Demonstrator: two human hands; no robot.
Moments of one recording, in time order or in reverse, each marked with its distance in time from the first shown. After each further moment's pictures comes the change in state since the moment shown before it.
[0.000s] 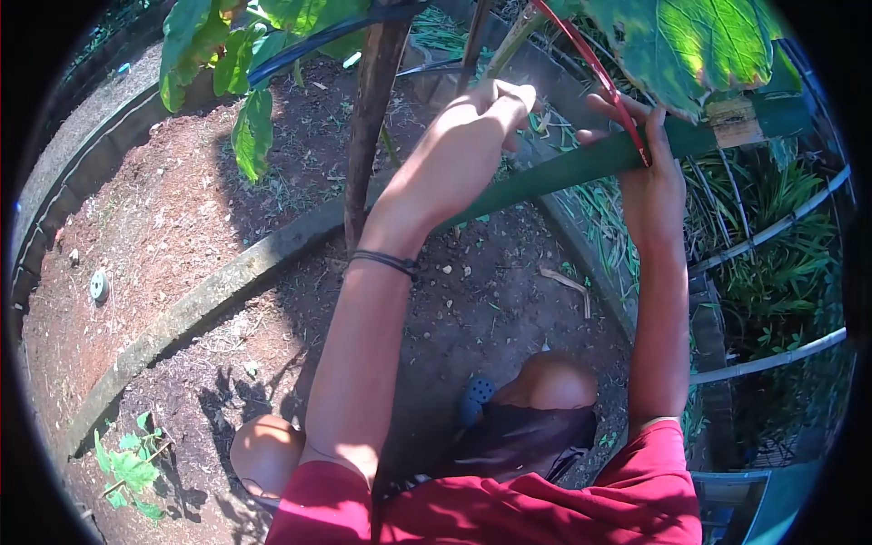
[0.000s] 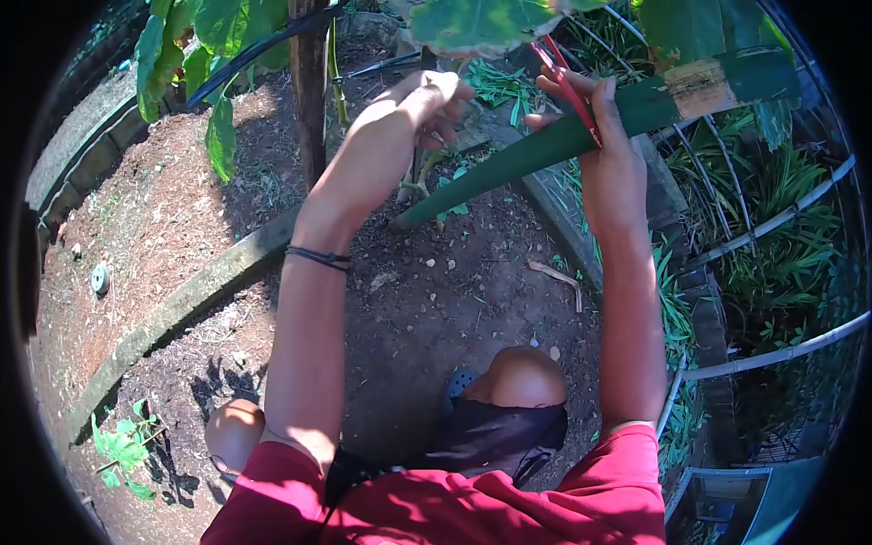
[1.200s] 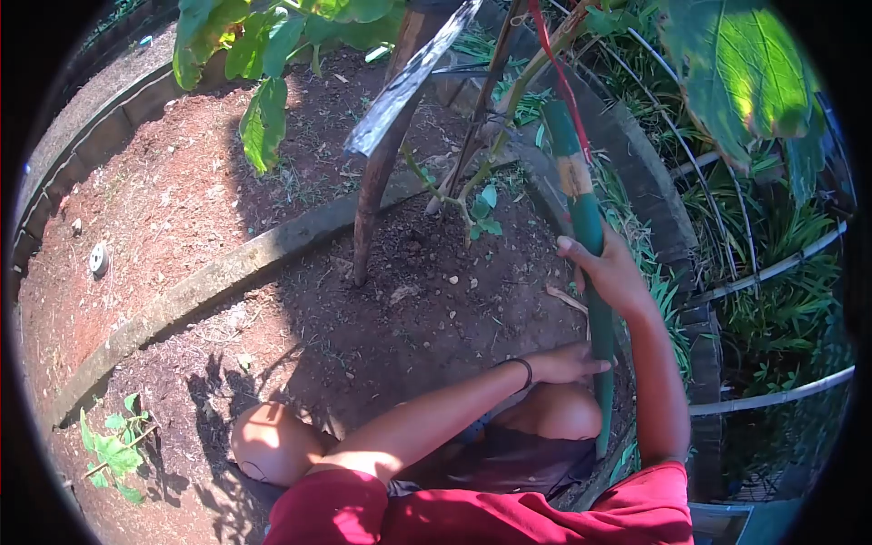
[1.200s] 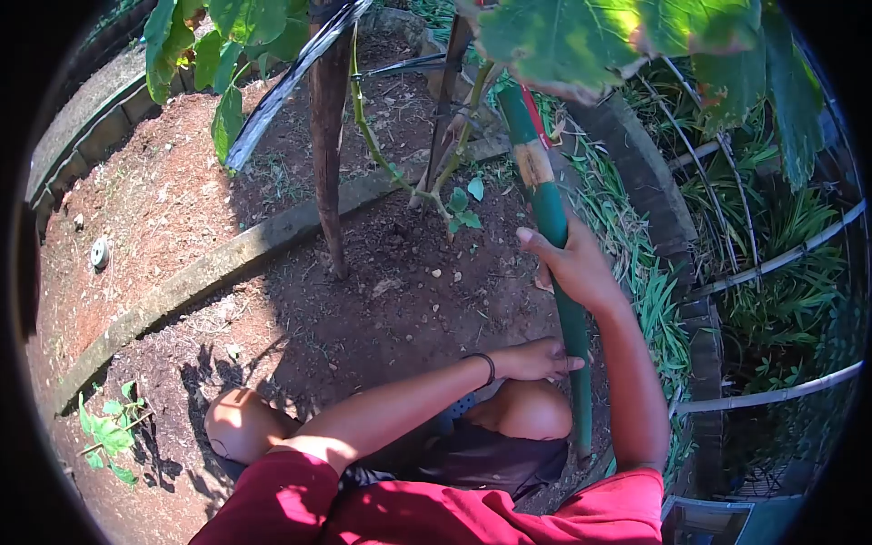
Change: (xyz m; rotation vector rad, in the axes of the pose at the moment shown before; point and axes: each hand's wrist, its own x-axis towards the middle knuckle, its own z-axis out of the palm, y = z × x) left_hand -0.097 -0.179 0.221 -0.586 -0.764 -0.461; right_hand -0.038 0.075 -0.024 -0.482 -0.353 0.535
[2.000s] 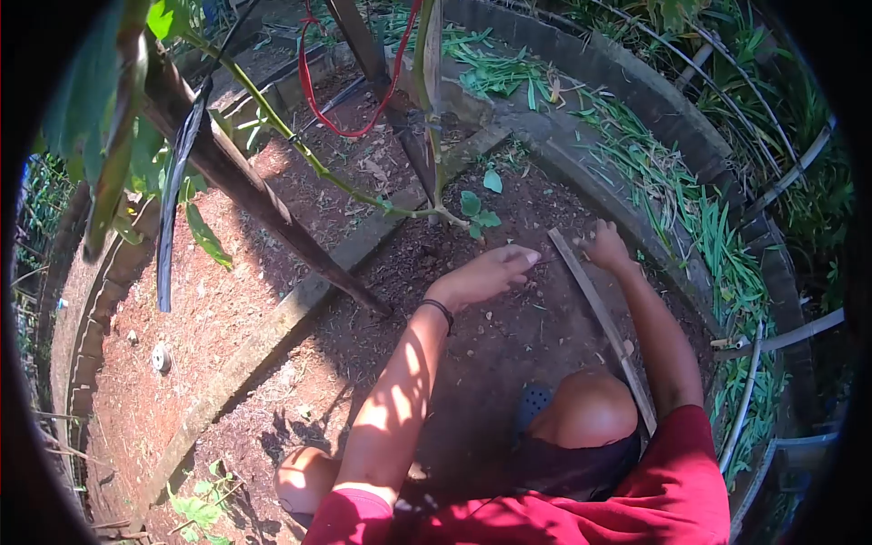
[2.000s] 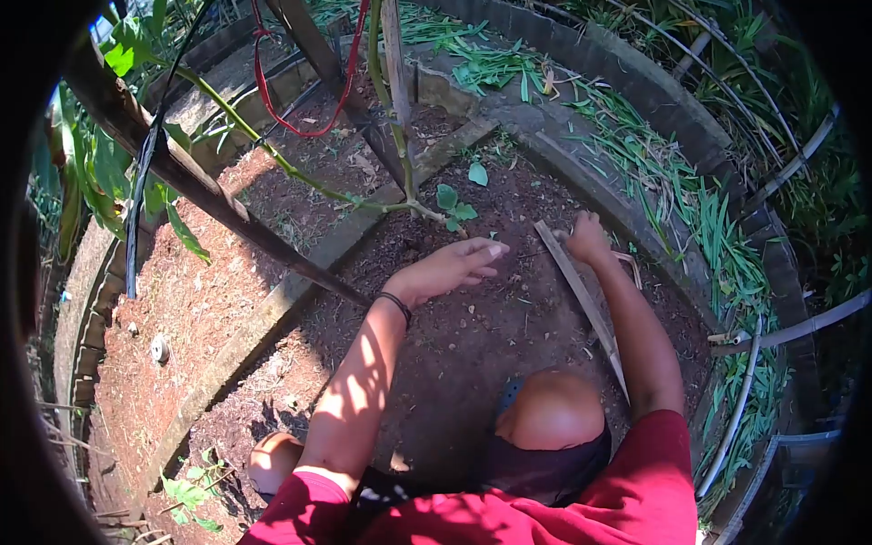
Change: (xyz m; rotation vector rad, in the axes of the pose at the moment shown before) left_hand -0.046 0.077 -0.135 0.367 0.319 -0.392; right_hand 0.099 0.308 0.000 -0.548 0.251 0.296
